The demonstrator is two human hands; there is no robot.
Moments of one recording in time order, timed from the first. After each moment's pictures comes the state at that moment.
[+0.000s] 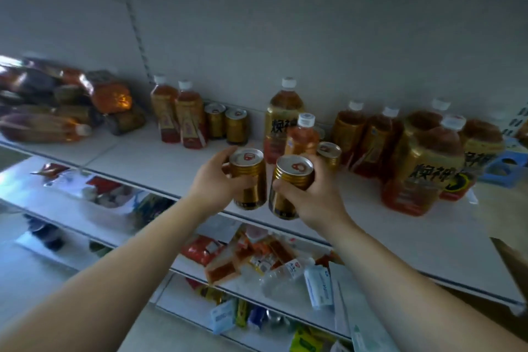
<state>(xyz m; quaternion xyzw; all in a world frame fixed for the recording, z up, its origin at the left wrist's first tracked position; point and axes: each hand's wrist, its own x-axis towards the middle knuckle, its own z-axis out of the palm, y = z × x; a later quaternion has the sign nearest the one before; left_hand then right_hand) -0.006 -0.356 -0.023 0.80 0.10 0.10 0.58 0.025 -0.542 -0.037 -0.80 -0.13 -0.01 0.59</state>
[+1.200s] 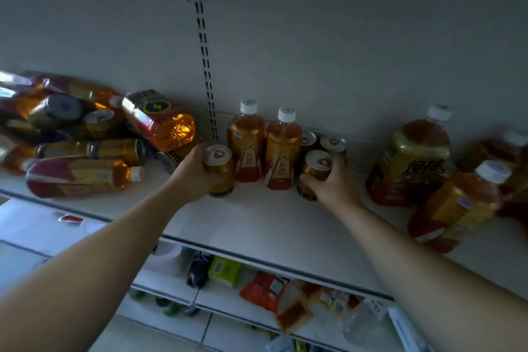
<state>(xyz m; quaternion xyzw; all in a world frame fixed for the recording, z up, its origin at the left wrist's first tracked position) 0.130 -0.038 -0.055 0.88 0.12 0.05 0.46 0.177 -0.307 -0.083 -0.90 -0.02 -0.08 0.43</state>
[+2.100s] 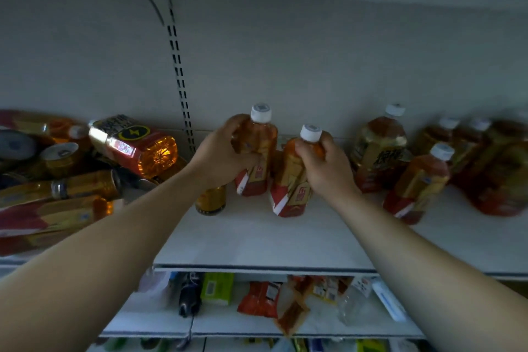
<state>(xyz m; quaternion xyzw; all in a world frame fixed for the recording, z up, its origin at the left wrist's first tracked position) 0.143 -0.071 0.021 0.88 -0.11 0.06 0.46 0.118 -0.267 0.006 -0.85 0.00 -0.15 0.51</state>
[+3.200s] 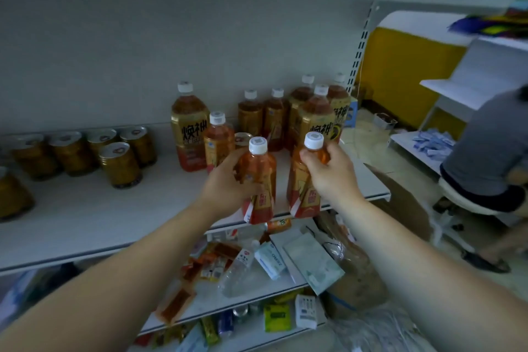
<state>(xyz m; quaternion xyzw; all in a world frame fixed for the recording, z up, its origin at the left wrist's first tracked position) 0.022 -0.428 -0.023 0.84 -0.17 -0.07 0.51 -0.029 -0.625 -0.011 -0.82 0.14 -0.23 0.51</state>
